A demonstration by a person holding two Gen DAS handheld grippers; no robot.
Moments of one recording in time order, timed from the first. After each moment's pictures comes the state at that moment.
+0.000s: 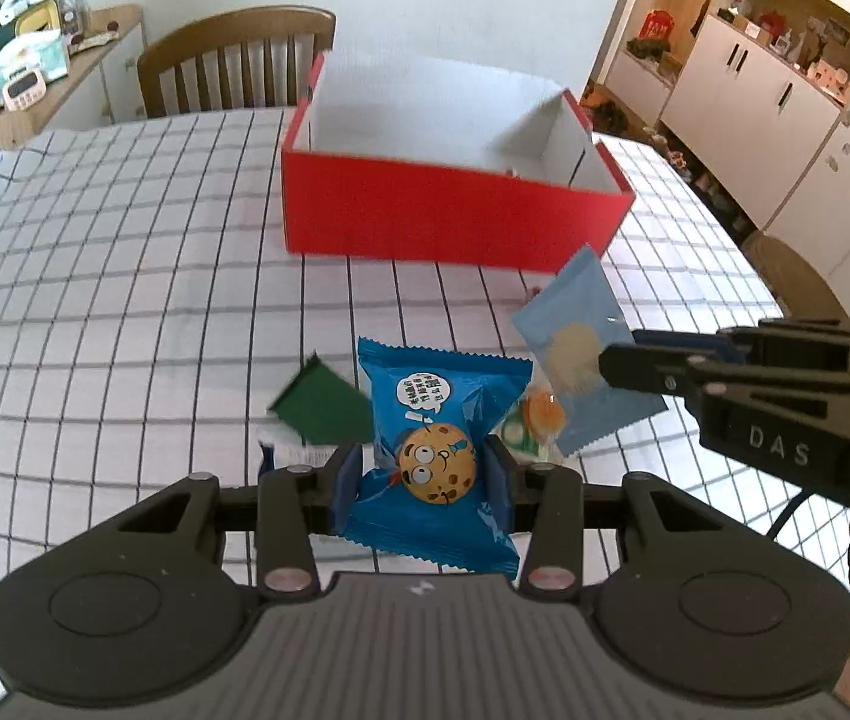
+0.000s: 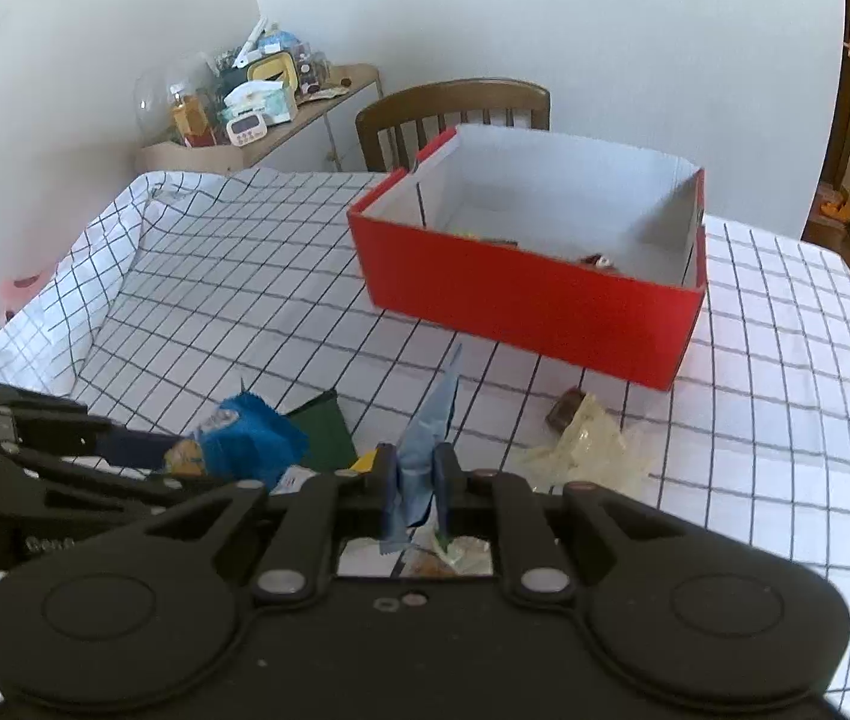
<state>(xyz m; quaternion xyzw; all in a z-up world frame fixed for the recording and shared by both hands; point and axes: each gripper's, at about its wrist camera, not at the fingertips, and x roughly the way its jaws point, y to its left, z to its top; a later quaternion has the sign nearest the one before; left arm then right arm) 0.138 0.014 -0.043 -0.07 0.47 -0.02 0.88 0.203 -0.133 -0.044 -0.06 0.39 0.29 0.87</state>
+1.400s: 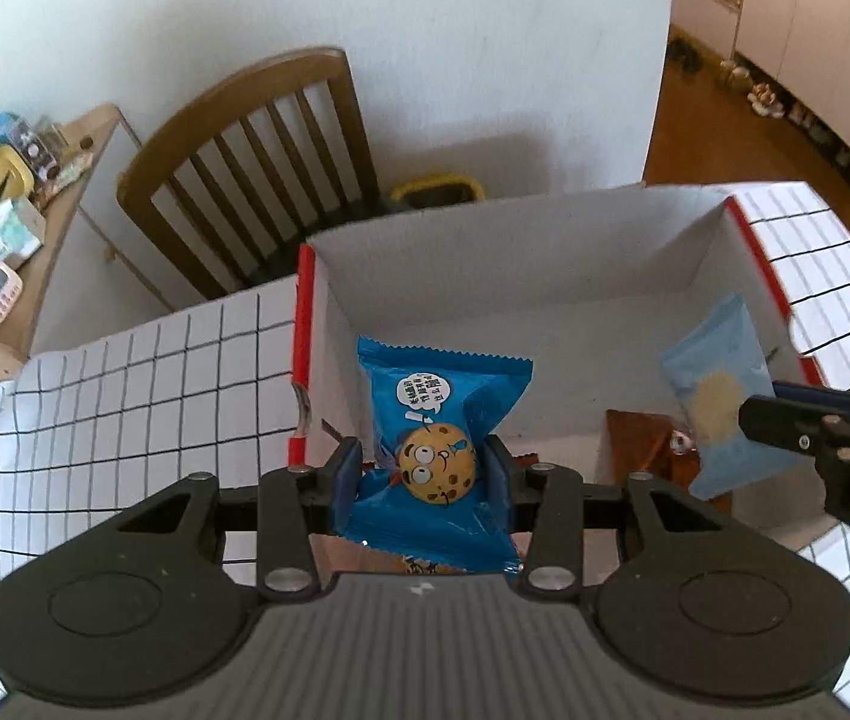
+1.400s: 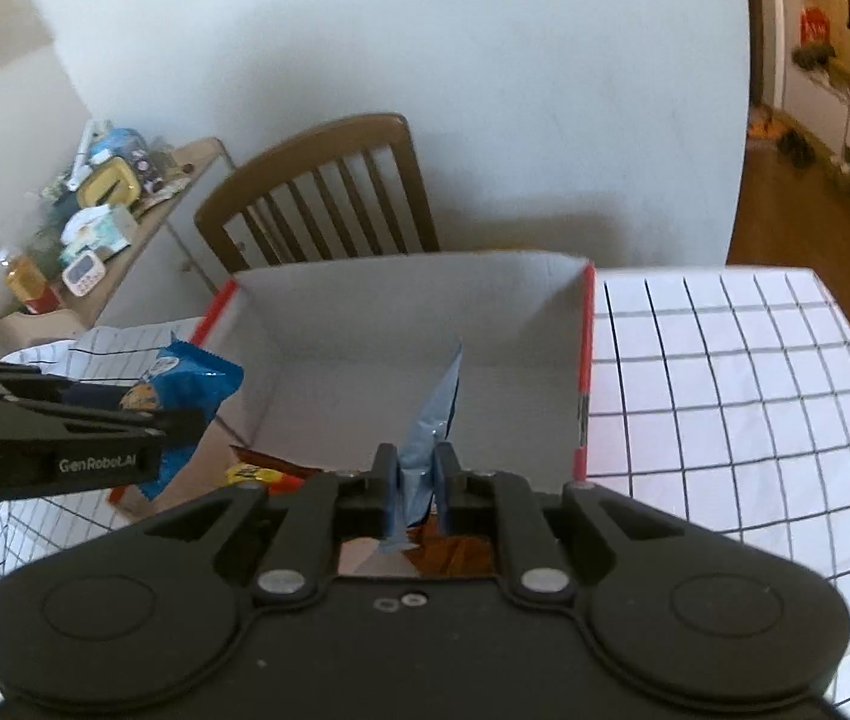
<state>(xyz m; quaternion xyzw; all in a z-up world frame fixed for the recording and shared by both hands) 0.416 0.002 -0.047 0.08 0.51 0.04 0.85 0.429 -0.151 -0.059 0.05 0.43 0.20 0.88</state>
